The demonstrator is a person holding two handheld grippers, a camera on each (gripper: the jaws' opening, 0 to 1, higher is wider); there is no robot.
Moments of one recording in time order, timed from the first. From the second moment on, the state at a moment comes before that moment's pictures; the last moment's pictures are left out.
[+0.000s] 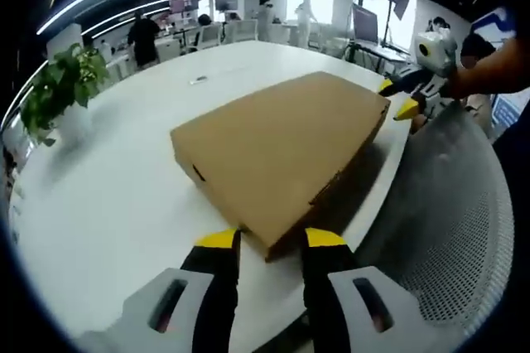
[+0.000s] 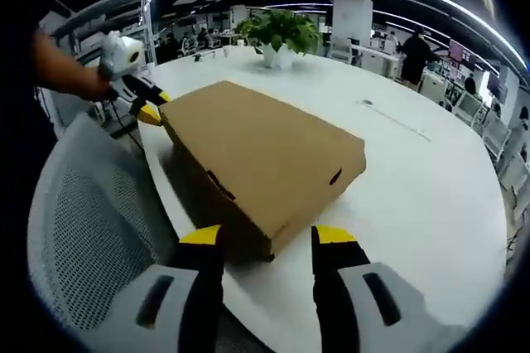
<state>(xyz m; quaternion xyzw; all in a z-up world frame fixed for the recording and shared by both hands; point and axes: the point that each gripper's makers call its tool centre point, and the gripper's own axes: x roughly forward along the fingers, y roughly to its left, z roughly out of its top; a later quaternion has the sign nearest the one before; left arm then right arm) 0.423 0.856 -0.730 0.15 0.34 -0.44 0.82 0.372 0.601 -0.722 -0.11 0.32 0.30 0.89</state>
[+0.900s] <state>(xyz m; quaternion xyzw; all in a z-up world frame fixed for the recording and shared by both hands) 0.424 0.853 -0.683 0.12 0.31 -0.44 0.83 0.379 0.606 -0.682 -0.15 0.29 0.28 0.91</state>
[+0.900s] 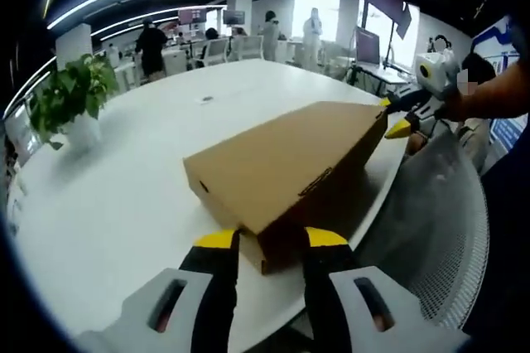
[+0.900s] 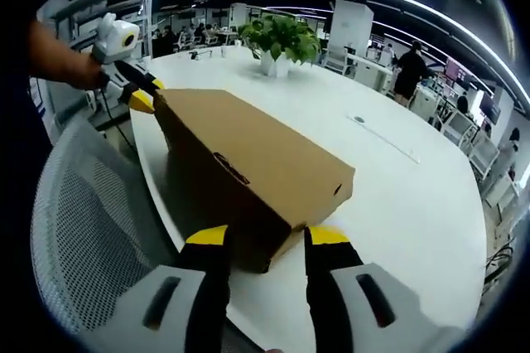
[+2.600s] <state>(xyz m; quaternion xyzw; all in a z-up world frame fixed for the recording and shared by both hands) 0.516 0.808 -0.542 0.13 0.16 -0.43 0.88 0.483 0.565 -0.587 -0.18 0.18 0.09 0.96</state>
